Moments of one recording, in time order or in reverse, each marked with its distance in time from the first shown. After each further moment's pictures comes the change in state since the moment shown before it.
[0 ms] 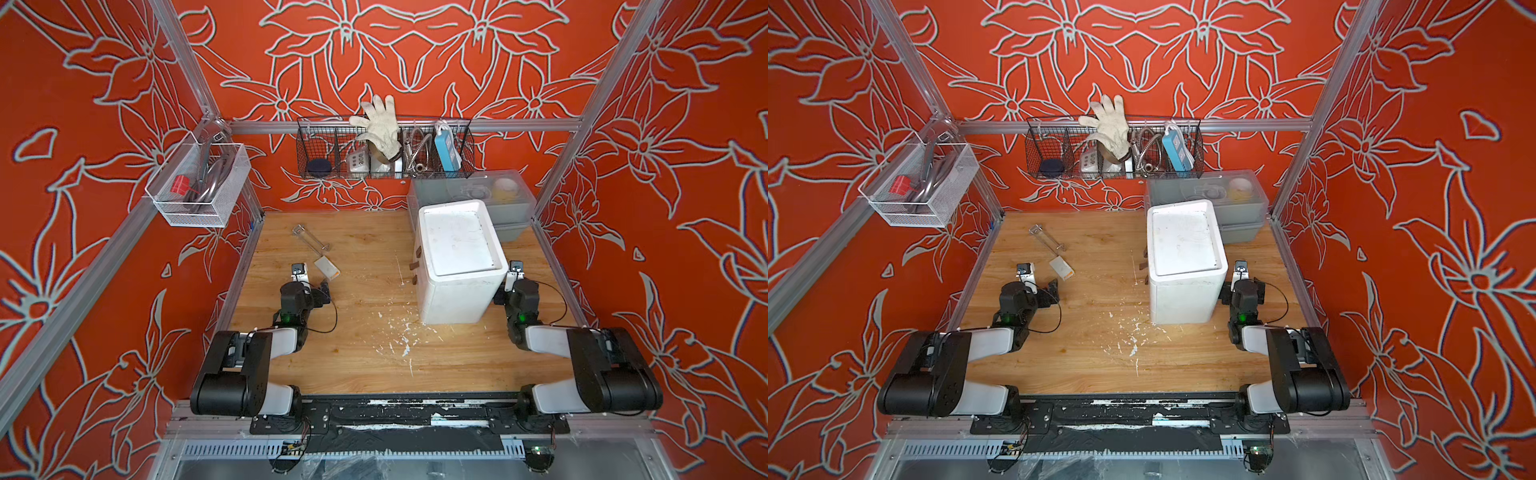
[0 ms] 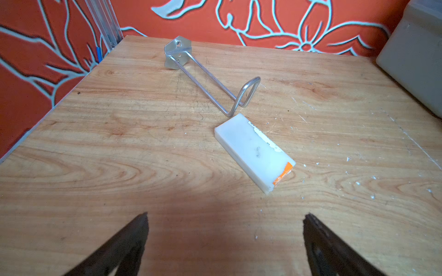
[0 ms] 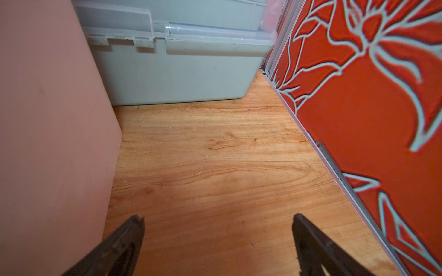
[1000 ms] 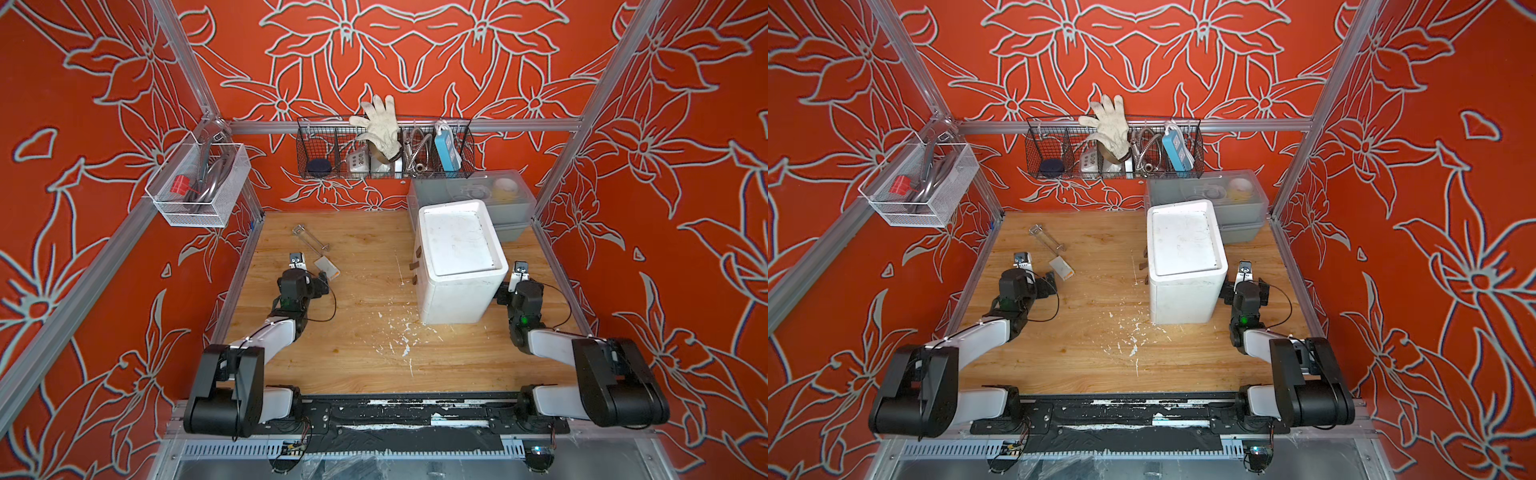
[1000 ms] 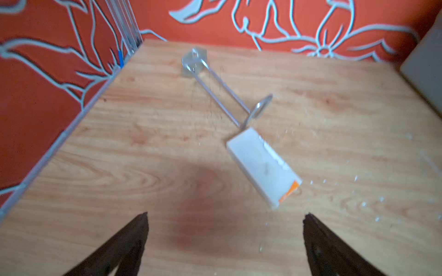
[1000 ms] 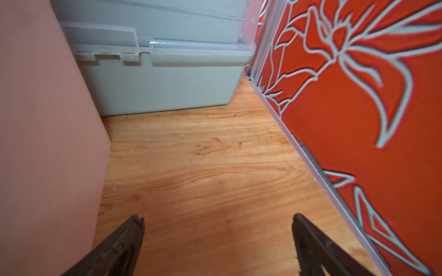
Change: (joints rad) left arm -0.024 -0.140 0.208 -0.374 -0.108 -0.047; right arm 0.011 -0.090 -0.025 -0.032 0.085 0.006
